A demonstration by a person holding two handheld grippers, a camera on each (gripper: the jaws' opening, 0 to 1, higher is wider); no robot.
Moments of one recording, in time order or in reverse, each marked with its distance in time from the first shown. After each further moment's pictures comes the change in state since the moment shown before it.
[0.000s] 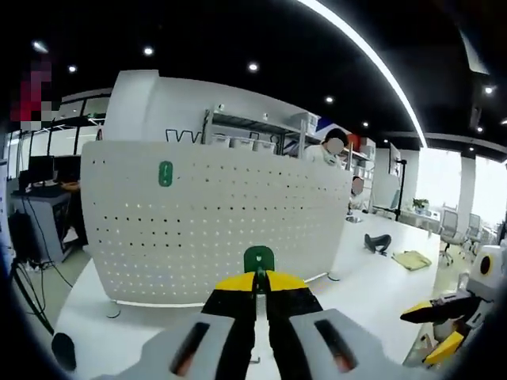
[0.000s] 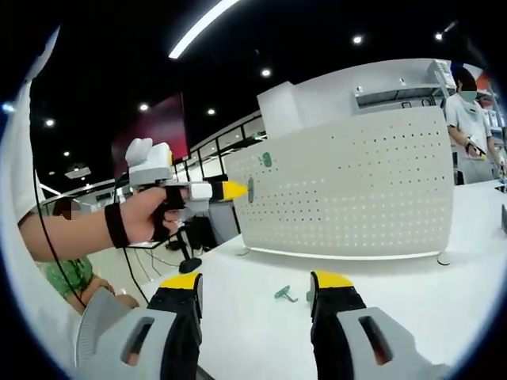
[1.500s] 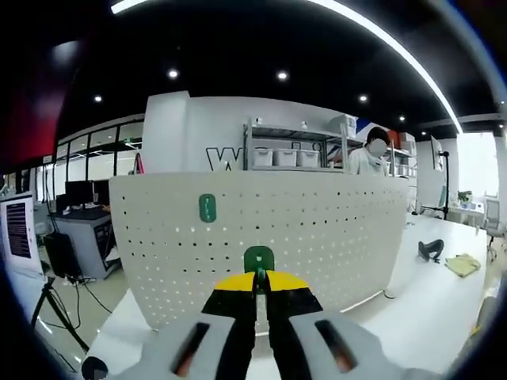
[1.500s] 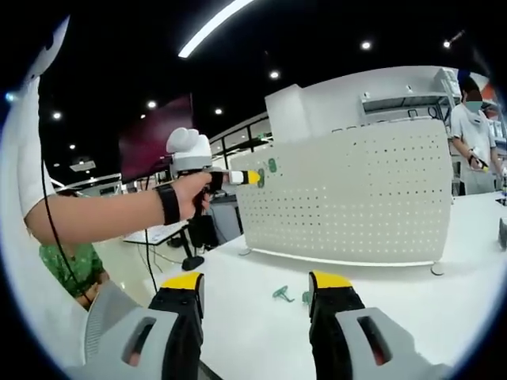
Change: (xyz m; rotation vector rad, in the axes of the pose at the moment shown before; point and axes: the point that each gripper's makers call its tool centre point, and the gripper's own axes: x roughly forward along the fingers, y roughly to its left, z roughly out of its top) left arm 0.043 0.053 0.043 0.089 -0.072 0.260; right arm -0.023 0.000 0.010 -0.052 0.000 0.012
